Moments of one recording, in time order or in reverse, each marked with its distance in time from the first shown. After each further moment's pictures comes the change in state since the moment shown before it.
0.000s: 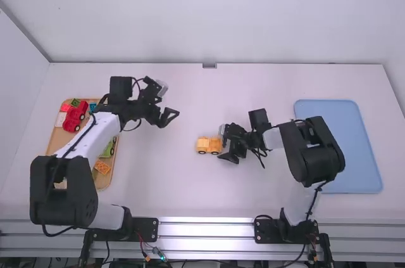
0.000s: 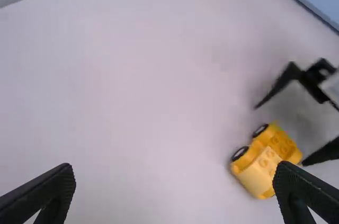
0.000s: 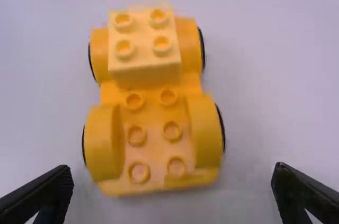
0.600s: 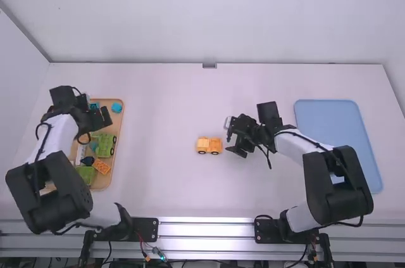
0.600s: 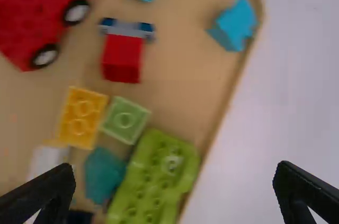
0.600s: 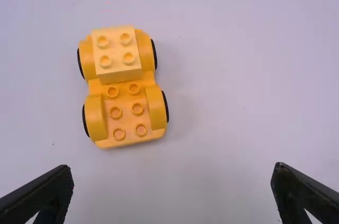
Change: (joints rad) left arm 0.475 0.028 0.080 -0.291 -0.581 -0.394; right arm -0.011 -0.289 -0.001 -0.195 0.154 -0.006
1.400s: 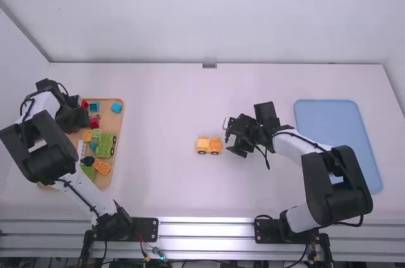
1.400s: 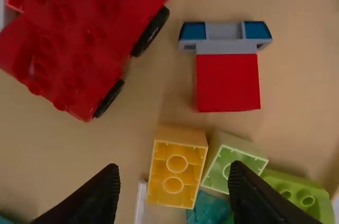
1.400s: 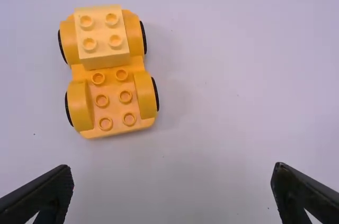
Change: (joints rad) left arm 0.110 0.448 0.411 -0.238 -0.055 0.308; right arm 0.022 0.000 0.000 0.006 0.087 0.002
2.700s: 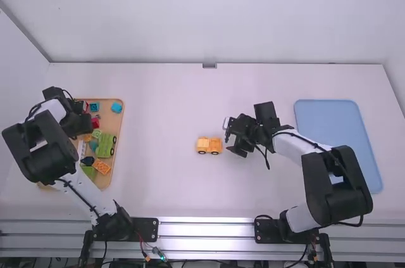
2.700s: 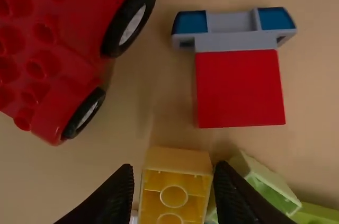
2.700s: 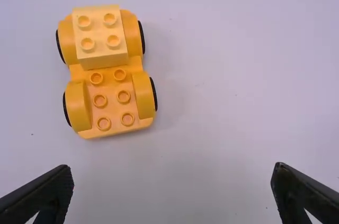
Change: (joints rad) left arm -0.002 0.000 -0.140 0.173 -0.004 0.016; right arm 0.000 0.000 0.000 0.004 0.002 -0.001
